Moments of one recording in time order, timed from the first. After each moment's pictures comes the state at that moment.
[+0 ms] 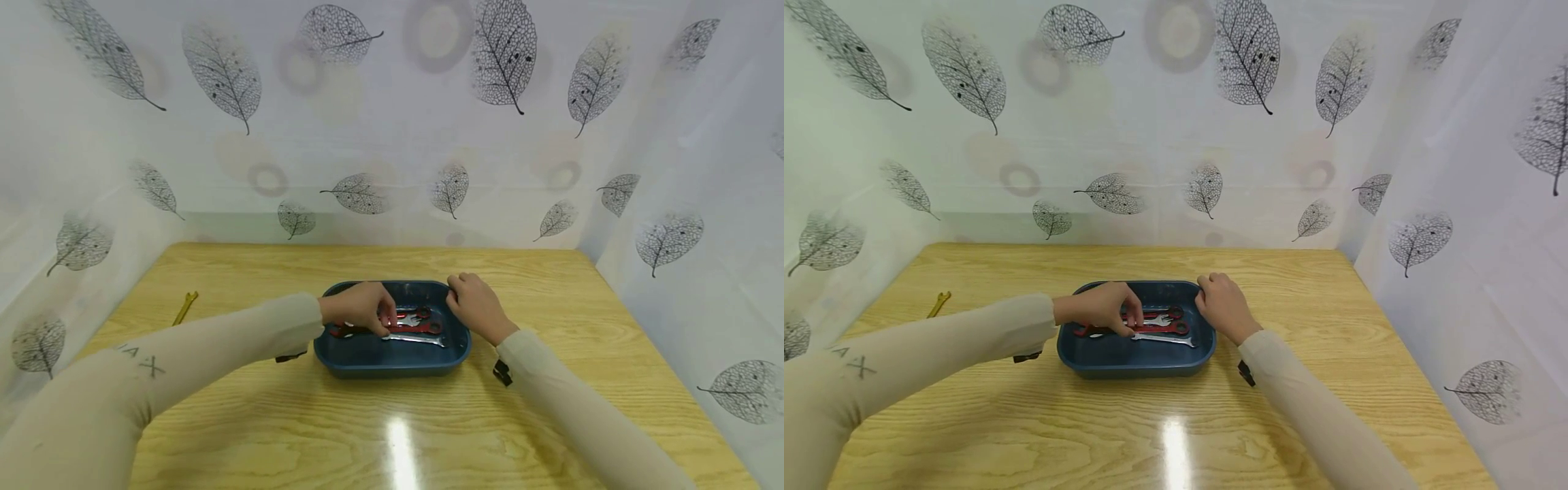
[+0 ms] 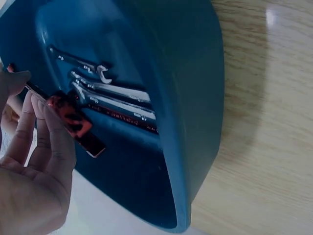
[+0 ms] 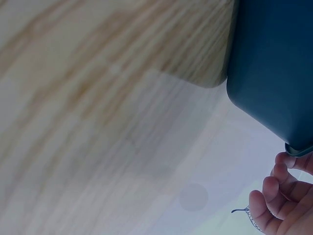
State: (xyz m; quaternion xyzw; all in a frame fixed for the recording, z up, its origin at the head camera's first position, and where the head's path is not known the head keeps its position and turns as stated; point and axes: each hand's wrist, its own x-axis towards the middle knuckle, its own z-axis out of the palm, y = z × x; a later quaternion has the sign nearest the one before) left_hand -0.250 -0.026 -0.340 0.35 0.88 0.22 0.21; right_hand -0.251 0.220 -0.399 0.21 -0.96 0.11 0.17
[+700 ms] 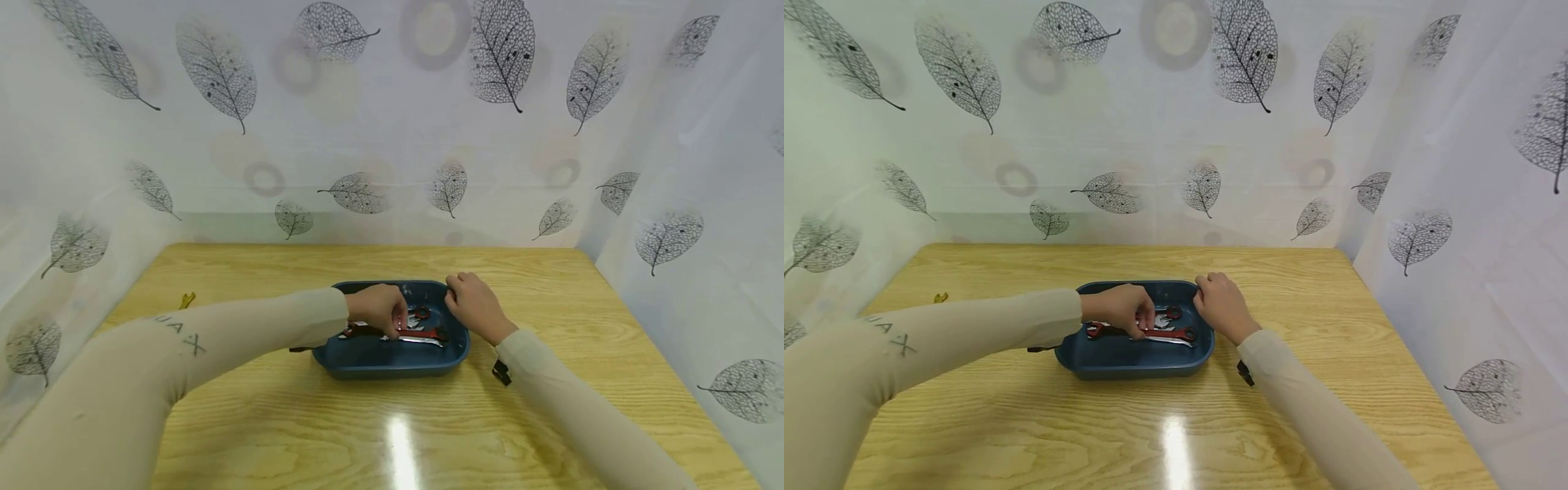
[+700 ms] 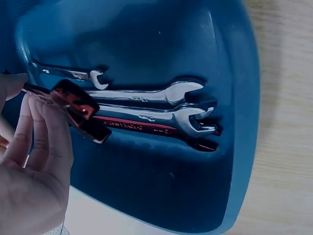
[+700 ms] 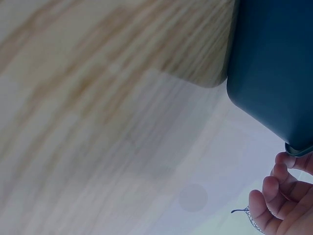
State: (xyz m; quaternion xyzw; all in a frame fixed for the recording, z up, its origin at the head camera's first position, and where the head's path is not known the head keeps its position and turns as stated) left_hand -0.256 0.004 -0.347 0.34 0.90 0.17 0.23; right_hand -0.253 0.220 -0.399 0.21 -0.96 0.10 0.17
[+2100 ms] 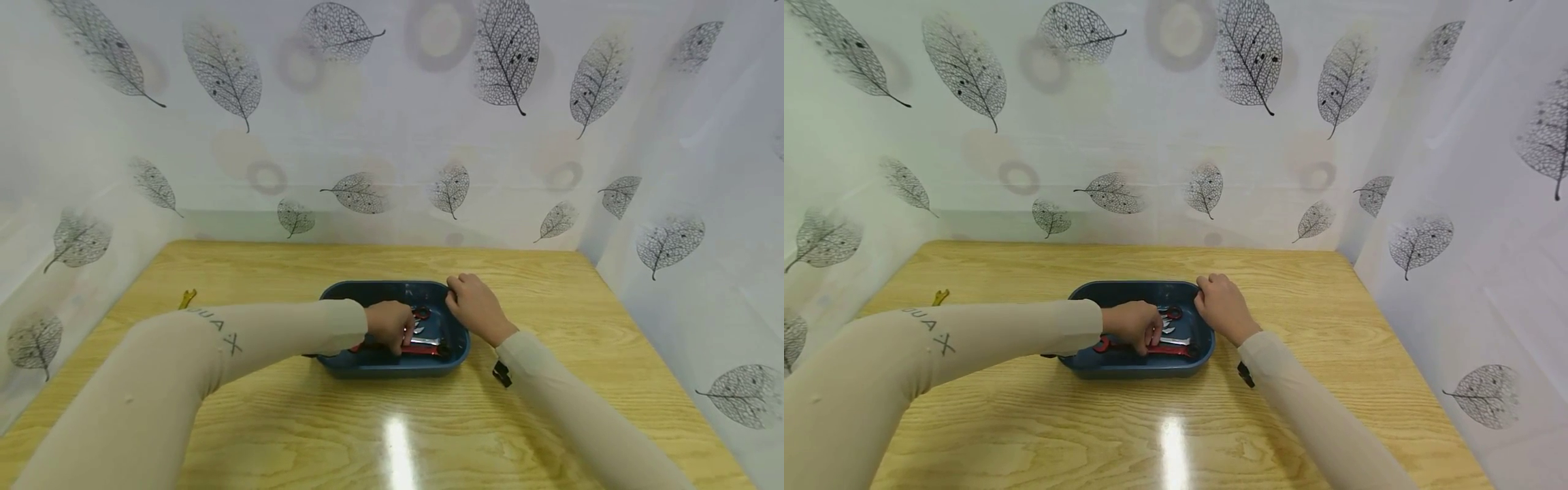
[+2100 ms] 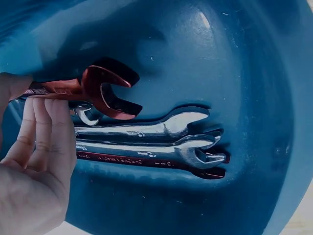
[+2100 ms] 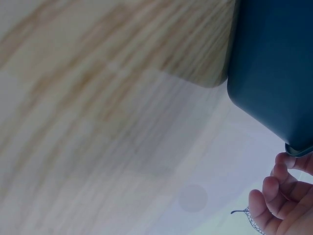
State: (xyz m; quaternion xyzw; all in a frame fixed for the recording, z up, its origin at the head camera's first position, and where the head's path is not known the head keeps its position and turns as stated) left_hand -0.254 0.021 -0.379 0.33 0.90 0.13 0.27; right_hand -0.252 0.219 -0.400 0.21 -0.96 0.10 0.18
